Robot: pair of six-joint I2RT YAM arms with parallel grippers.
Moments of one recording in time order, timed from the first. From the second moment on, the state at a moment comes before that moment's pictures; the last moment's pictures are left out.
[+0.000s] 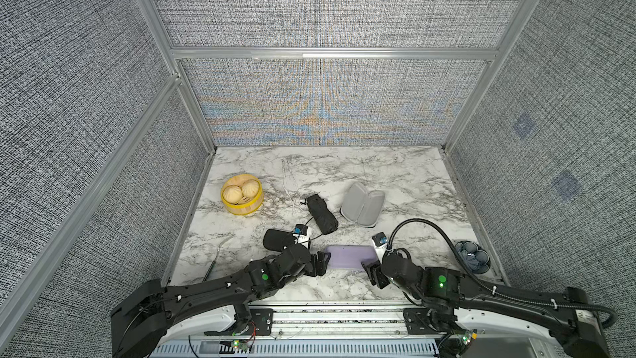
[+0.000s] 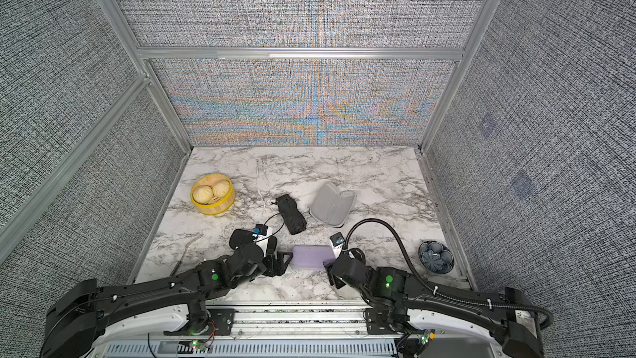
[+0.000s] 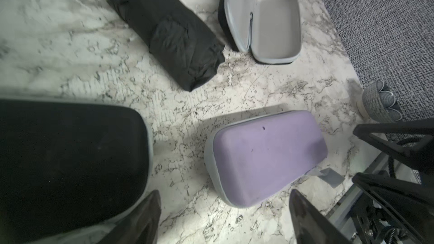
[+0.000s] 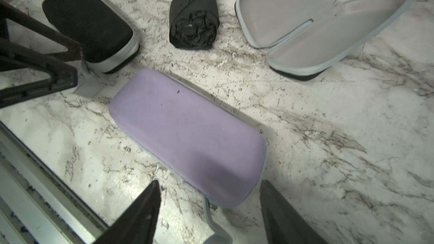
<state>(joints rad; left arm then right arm) -1.11 0.98 0.38 -0.04 -0.23 -0.79 1.16 0.80 0.45 -0.42 0.43 0.49</state>
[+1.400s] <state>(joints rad) -0.79 1.98 1.27 -0.44 -0.31 -0.69 0.50 1.25 0.68 -0.14 0.06 0.32</state>
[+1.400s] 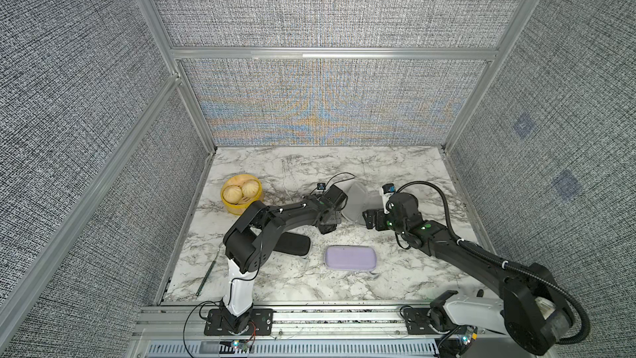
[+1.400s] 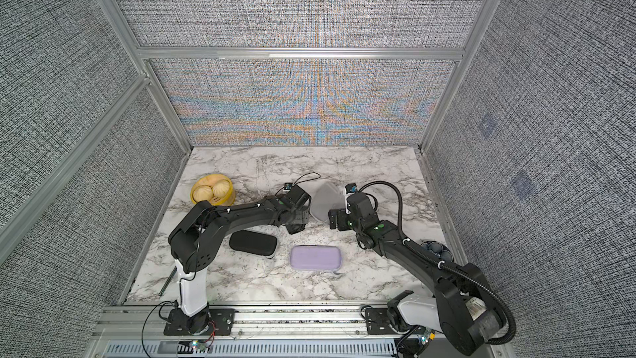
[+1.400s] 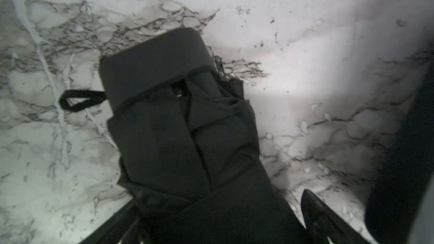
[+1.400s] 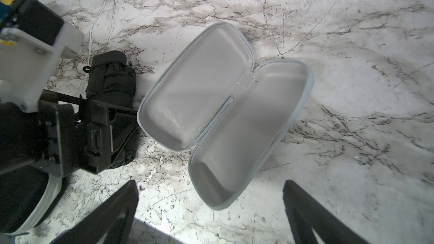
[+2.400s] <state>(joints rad) -0.72 1.83 1.19 -0.39 -0.25 -0.55 0.49 1.70 1.00 -0.14 0.09 0.26</state>
